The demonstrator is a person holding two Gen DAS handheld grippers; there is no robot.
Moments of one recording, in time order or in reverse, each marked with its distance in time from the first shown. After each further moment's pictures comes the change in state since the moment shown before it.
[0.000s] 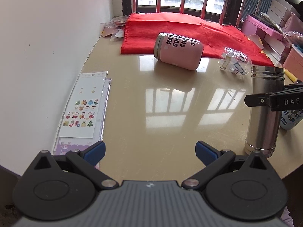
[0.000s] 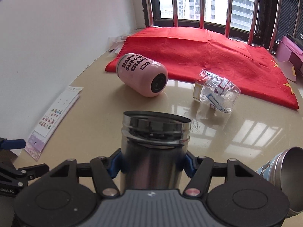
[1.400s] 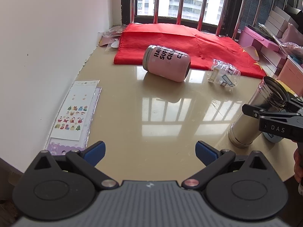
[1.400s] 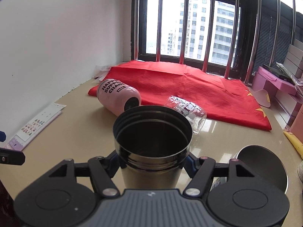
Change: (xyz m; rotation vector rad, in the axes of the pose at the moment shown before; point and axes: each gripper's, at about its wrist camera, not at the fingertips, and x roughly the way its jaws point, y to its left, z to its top) left arm -0.019 -0.034 0.002 -0.042 -0.055 -0.002; right arm -0.019 -0.021 -0.040 -0.063 -0.251 -0.145
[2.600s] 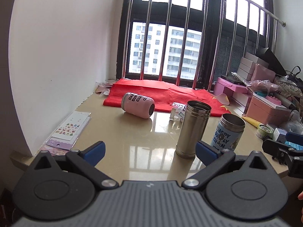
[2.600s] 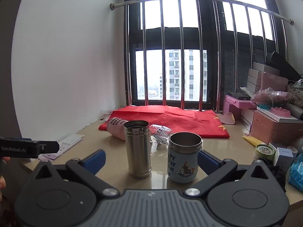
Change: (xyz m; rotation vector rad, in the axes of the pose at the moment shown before) left arm -0.134 -0.091 -0.121 -0.052 -0.424 -0.027; right arm -0.226 -0.034 -0.111 0.080 -0.317 -0.024
